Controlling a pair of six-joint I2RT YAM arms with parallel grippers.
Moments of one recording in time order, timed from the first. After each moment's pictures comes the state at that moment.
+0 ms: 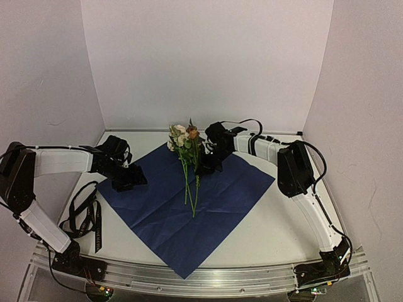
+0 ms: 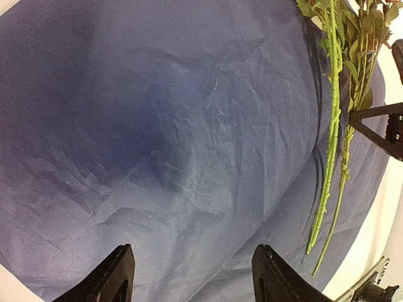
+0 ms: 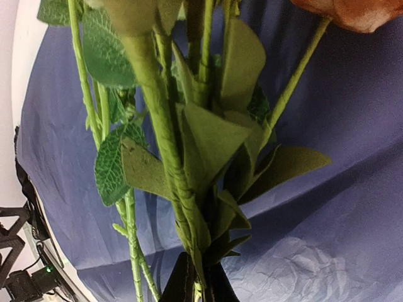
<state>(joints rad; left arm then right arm) -0.43 1.53 0.90 -0.40 0.18 -0.65 0.65 2.59 2.31 -0.80 -0.42 0.59</state>
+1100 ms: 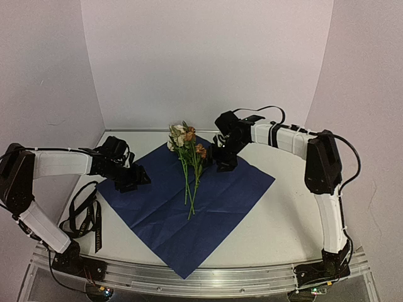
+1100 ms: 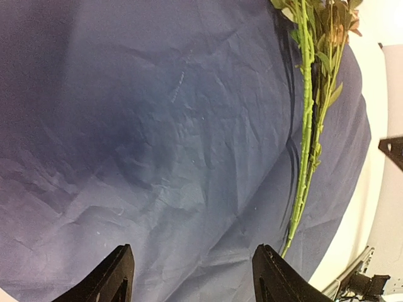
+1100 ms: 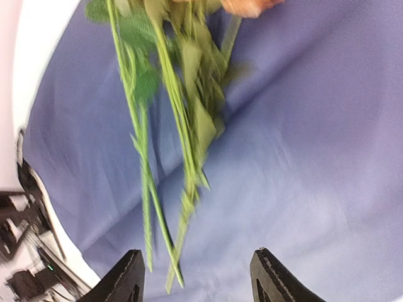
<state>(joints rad) -0.44 1.52 0.87 -0.33 0.27 -0.67 0.67 2.25 1.99 -0.84 -0.27 0.64</state>
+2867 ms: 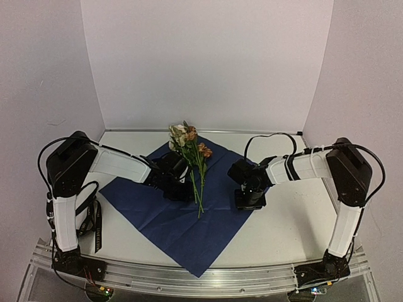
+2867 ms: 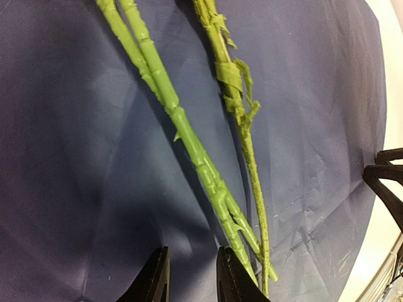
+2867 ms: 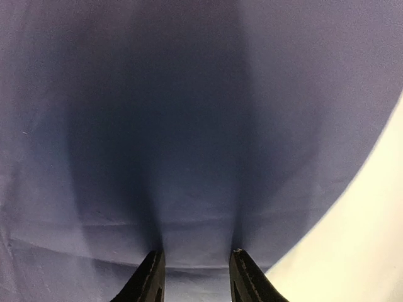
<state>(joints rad) -0.84 2.00 1.22 -0.21 0.15 -0.60 0.79 1.90 1.17 -0.63 0.19 0.71</state>
